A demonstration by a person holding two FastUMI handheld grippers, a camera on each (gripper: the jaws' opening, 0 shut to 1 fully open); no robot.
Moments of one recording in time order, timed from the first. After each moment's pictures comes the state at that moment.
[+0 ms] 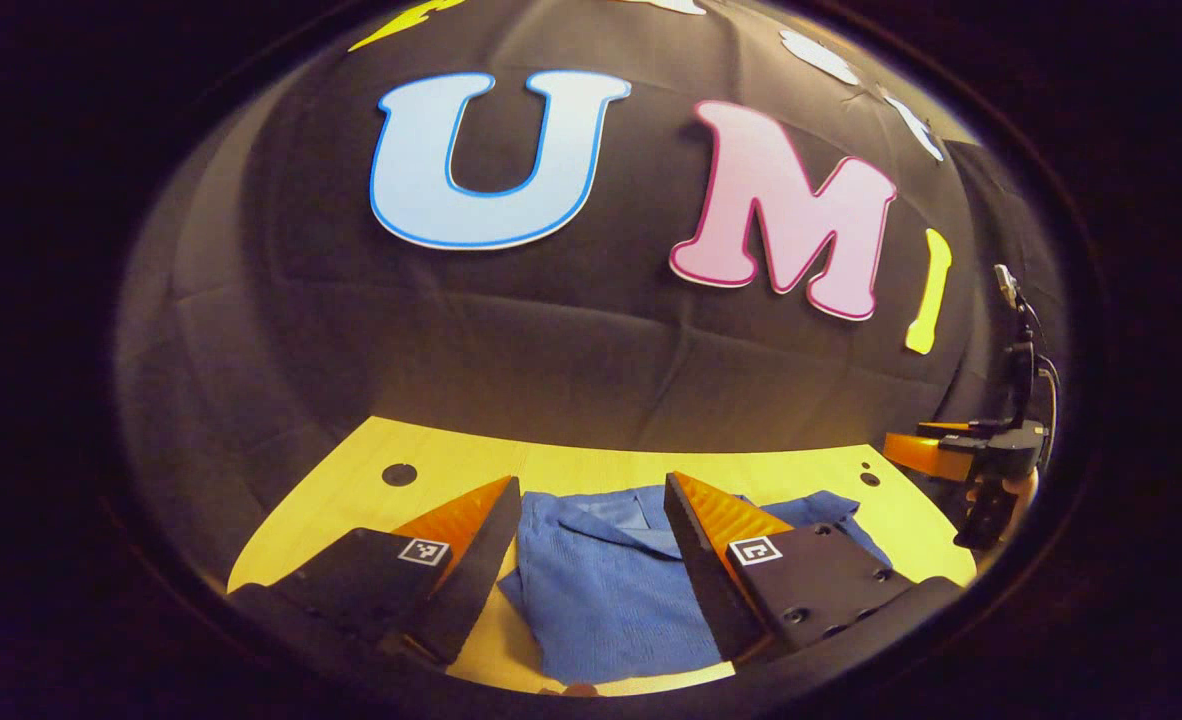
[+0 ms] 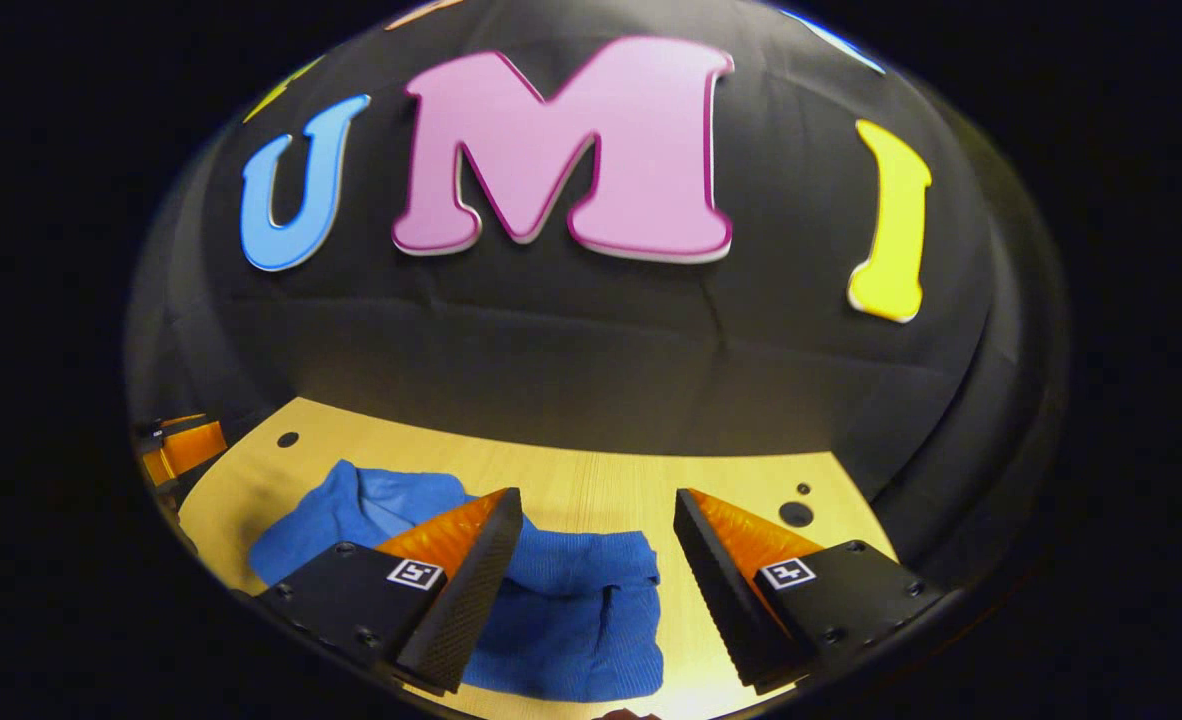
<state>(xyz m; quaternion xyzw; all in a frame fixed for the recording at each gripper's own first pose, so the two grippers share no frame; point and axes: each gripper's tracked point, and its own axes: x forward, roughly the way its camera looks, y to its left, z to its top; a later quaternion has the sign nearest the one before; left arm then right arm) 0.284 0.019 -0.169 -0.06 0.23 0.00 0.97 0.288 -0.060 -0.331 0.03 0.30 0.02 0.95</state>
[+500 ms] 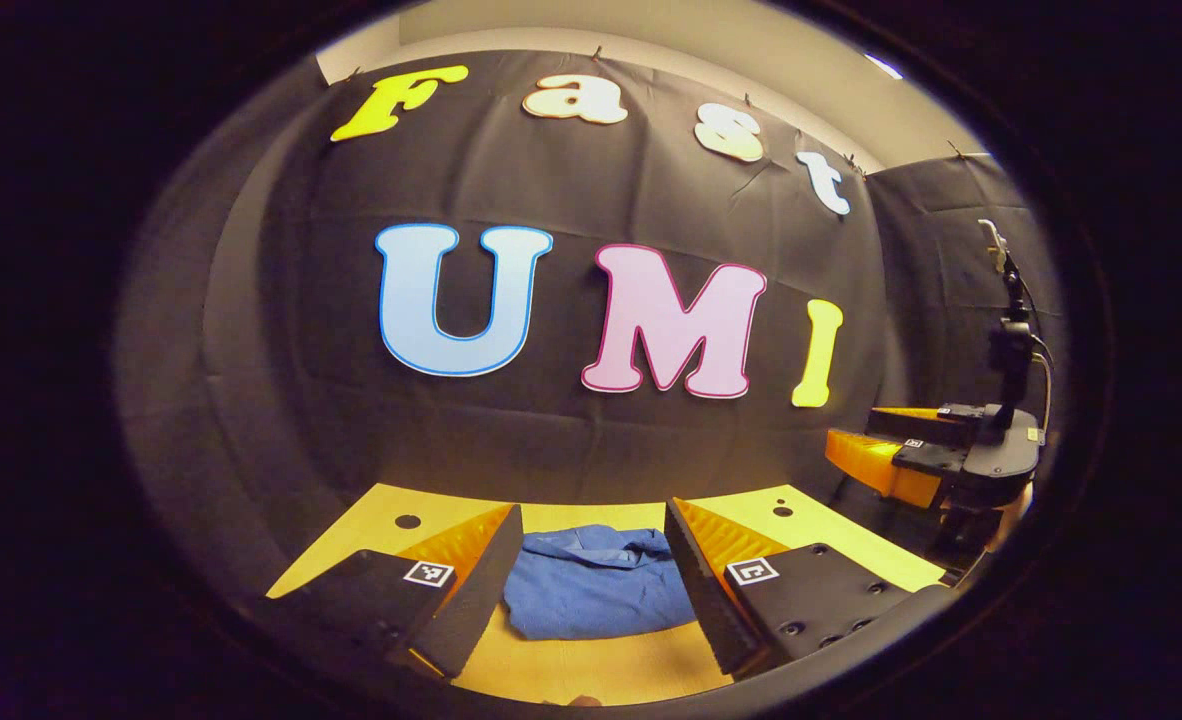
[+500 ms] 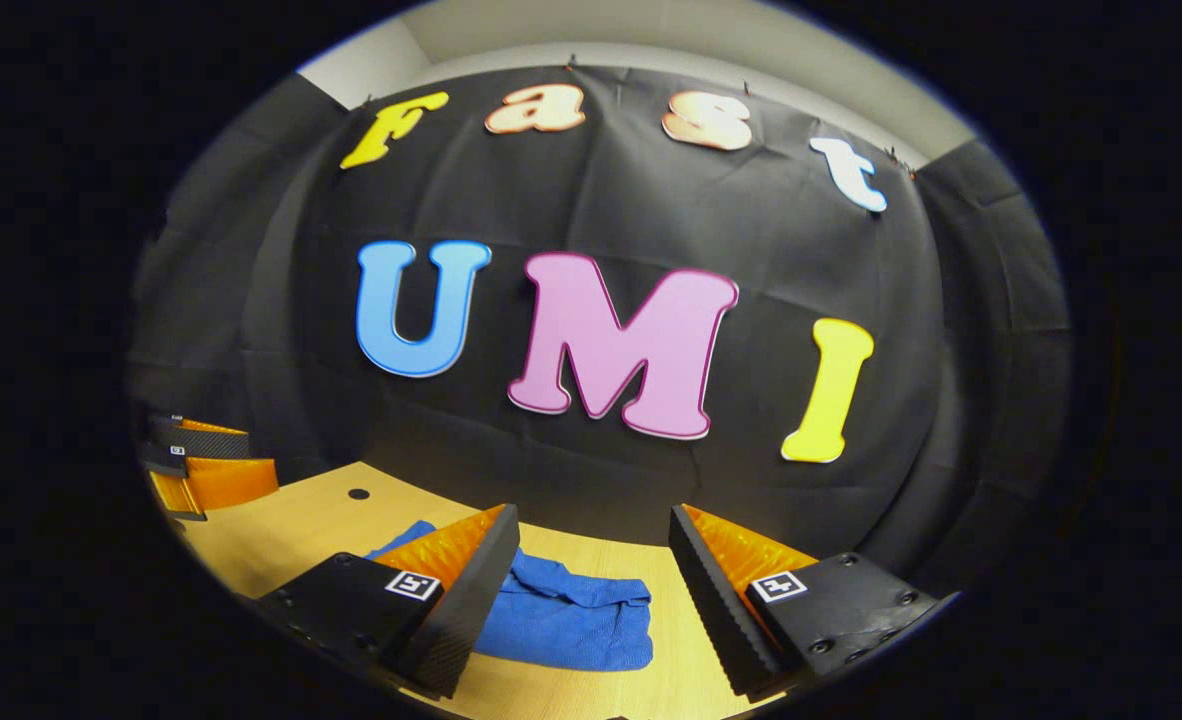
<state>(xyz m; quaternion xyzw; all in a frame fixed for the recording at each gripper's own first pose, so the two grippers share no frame) 0.119 -0.028 -0.051 -0.04 0.11 -0.03 0.99 0.142 -0.007 -0.132 -0.02 0.12 0.04 0.99</state>
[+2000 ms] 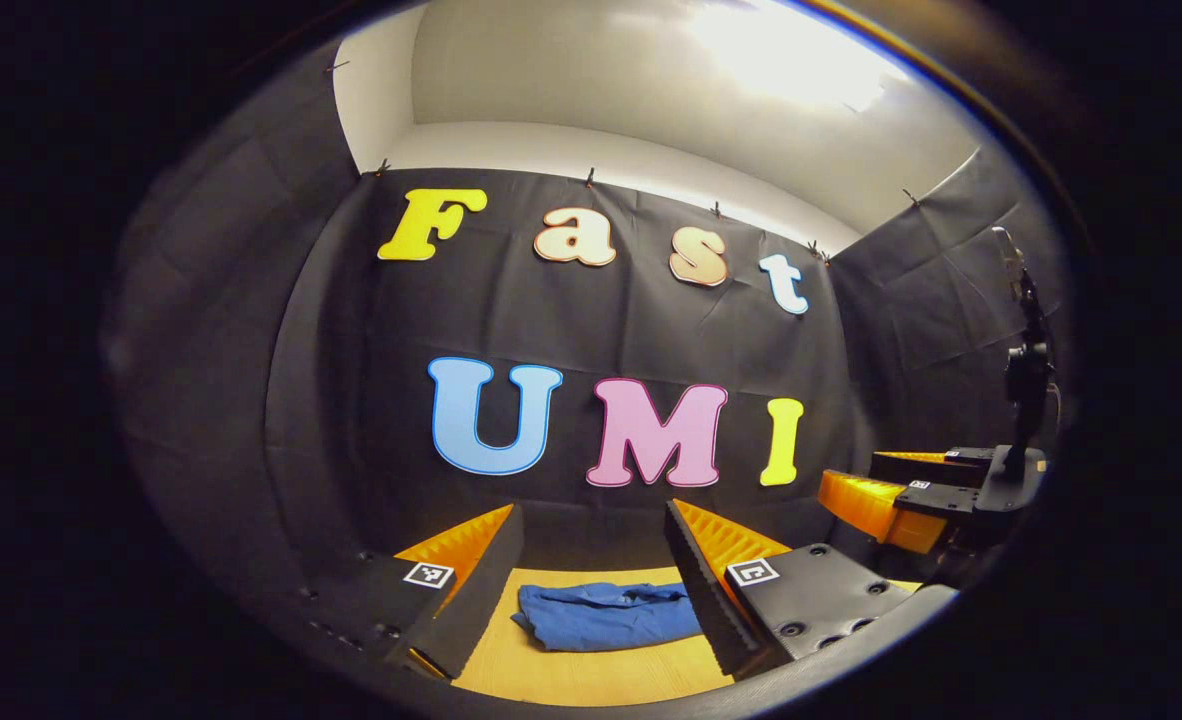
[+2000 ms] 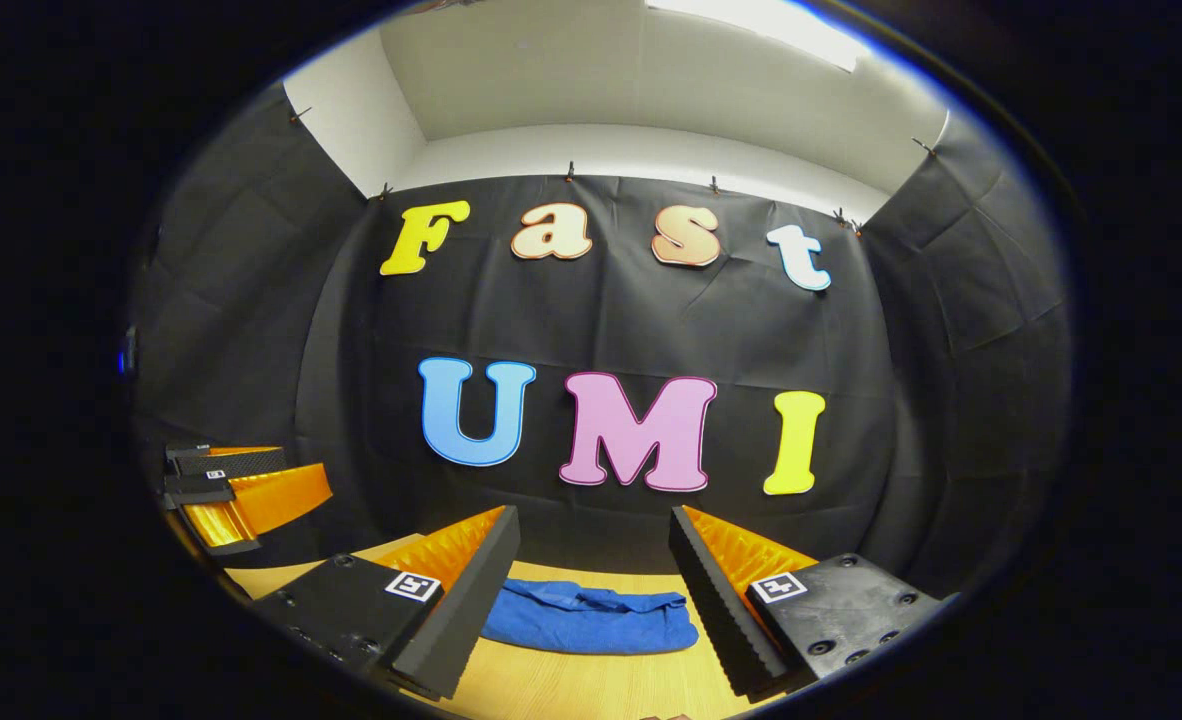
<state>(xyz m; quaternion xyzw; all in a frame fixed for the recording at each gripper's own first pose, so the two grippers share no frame) -0.039 -0.016 0.003 -0.02 -0.05 -0.02 1.00 -0.020 0.044 -0.039 0.04 0.01 0.01 1.00</state>
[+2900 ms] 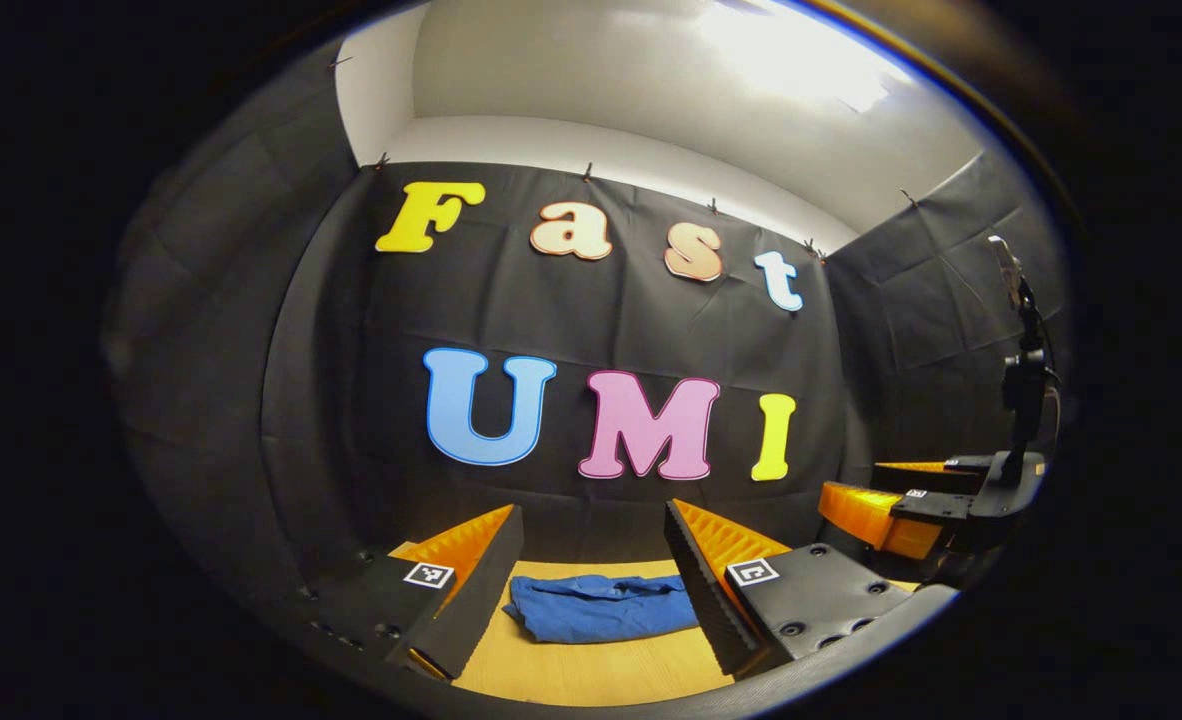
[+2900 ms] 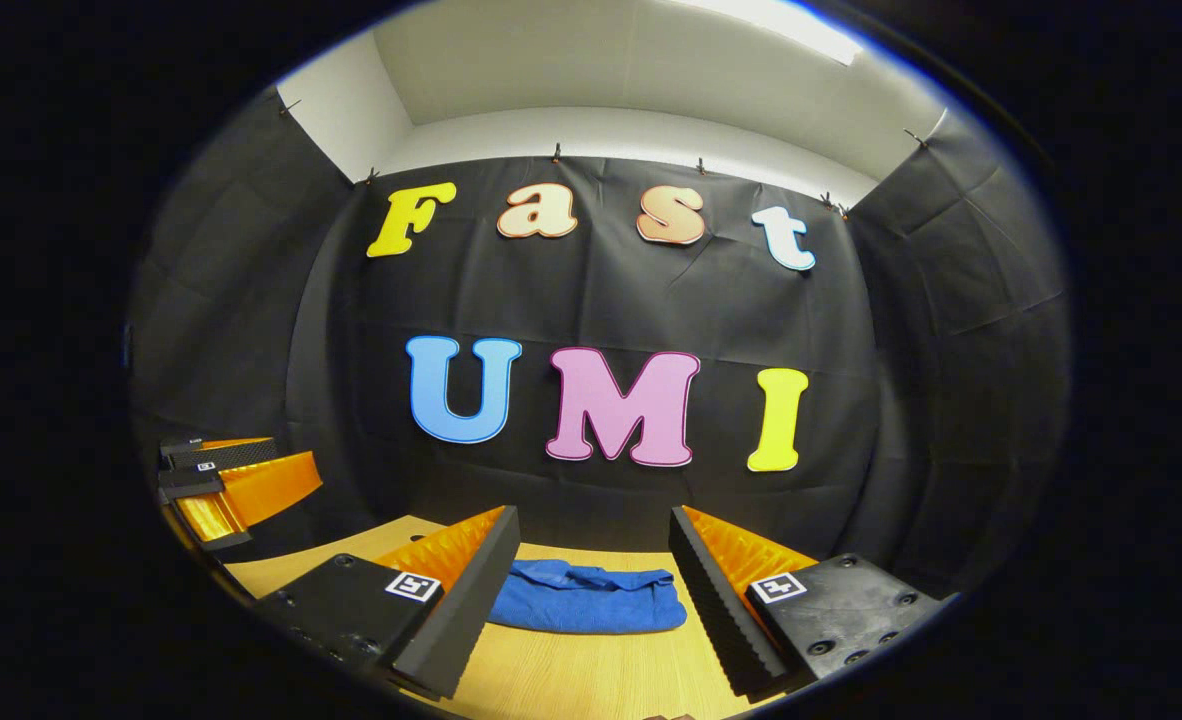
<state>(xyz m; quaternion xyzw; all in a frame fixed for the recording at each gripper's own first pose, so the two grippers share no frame) -0.039 -0.016 0.000 -0.05 -0.04 -0.03 1.00 -0.035 0.032 -0.057 0.04 0.04 -0.01 1.00</state>
